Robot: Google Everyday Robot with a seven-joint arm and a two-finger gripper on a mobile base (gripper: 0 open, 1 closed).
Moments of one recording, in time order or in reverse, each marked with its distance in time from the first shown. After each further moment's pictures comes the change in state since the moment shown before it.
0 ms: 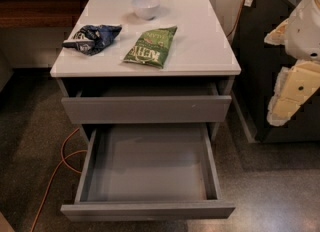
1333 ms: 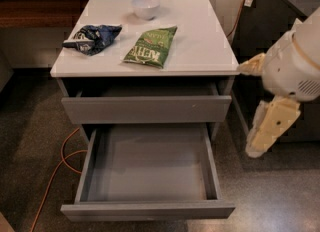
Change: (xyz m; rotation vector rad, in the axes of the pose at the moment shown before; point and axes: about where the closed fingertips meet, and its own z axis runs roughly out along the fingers) arm -0.026 0.046 0.043 -0.105 -0.160 -0.084
